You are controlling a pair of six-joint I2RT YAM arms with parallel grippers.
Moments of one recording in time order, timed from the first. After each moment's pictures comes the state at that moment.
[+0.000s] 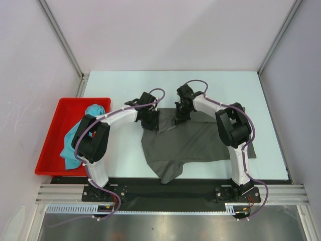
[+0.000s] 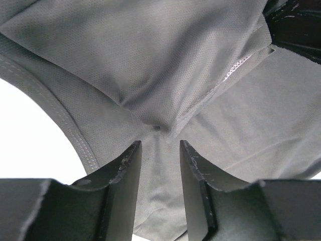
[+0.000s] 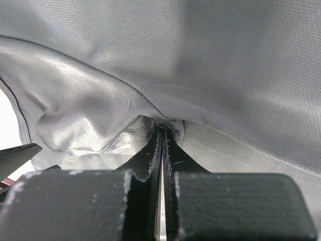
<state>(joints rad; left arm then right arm) -0.53 1.82 1.23 -0.52 0.14 -0.35 0.50 2.15 1.60 -0.61 -0.22 0.51</state>
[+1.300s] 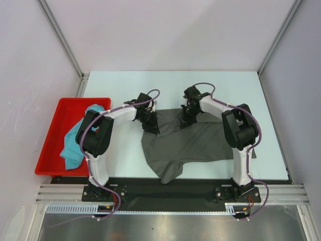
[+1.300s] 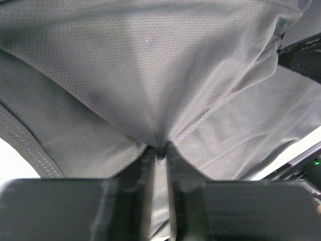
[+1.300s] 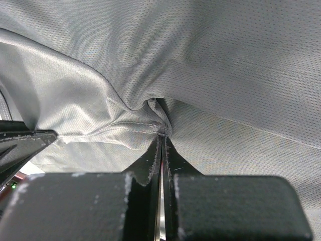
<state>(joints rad) -0.46 1.92 1.23 -0.49 0.37 -0.47 0.45 2.06 1.49 -0.65 -0.28 0.47</state>
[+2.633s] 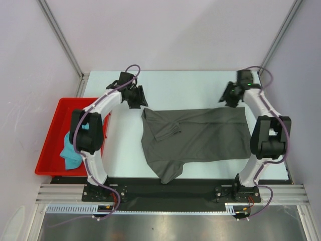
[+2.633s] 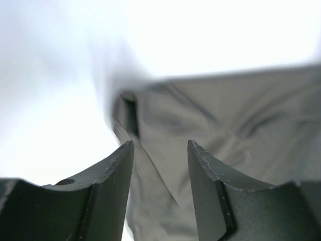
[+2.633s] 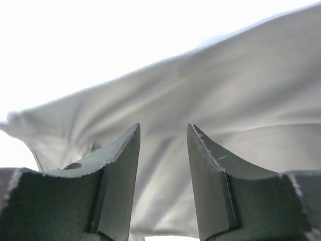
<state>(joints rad) -0.28 1.87 1.48 -0.56 0.21 -0.44 0.07 1.80 1.46 -0.64 -0.12 0.45</state>
